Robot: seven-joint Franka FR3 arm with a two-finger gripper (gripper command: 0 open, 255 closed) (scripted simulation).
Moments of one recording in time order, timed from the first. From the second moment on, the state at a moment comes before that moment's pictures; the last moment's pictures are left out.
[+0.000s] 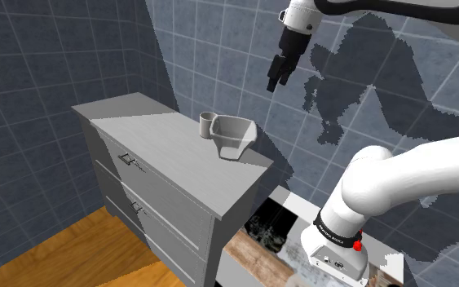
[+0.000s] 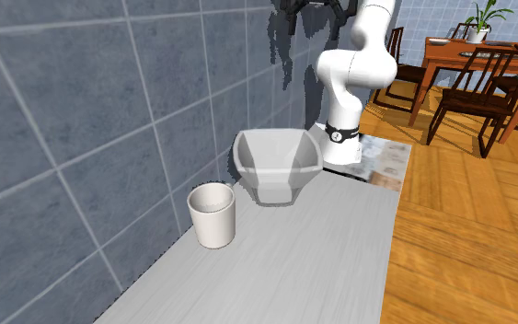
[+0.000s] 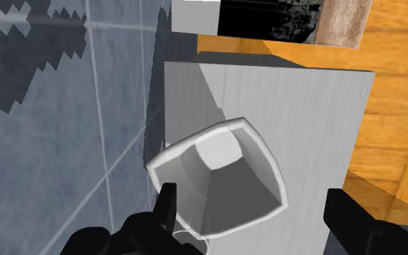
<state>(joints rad) -0.02 -0.78 -0.03 -2.31 -0.05 1.65 -0.10</state>
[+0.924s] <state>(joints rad) -0.01 -0.34 -0.03 -2.18 -0.06 1.89 -0.11</state>
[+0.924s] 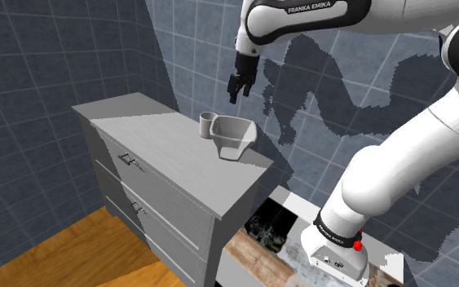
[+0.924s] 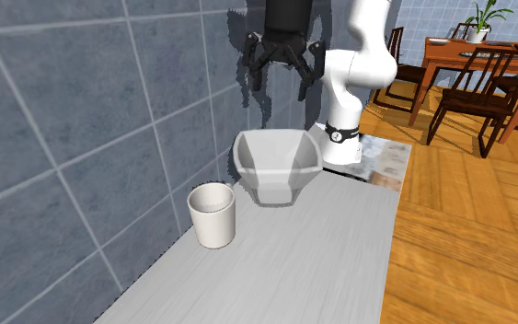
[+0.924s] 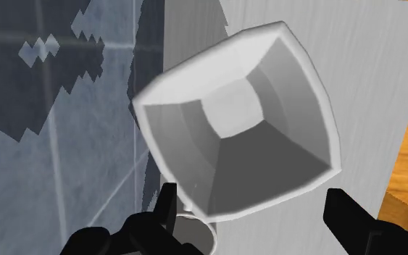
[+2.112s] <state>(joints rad) 0.00 0.34 -0.03 -1.72 -0.07 2.01 -0.14</state>
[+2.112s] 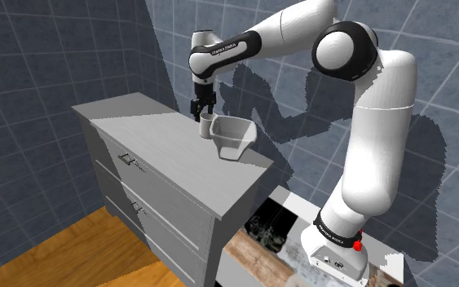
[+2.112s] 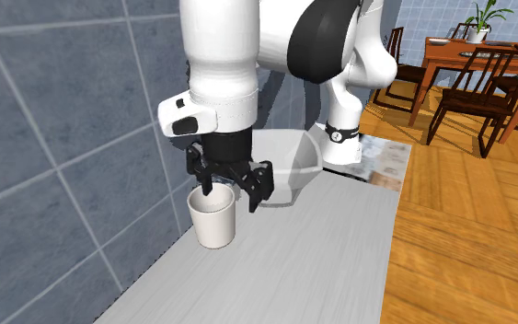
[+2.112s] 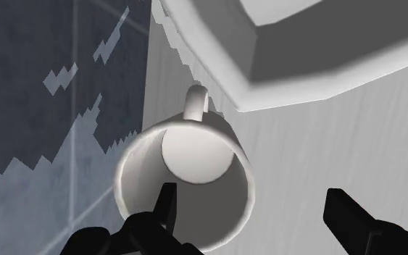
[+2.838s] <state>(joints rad) -0.01 0.38 -0.03 -1.76 -0.07 2.09 -0.14</state>
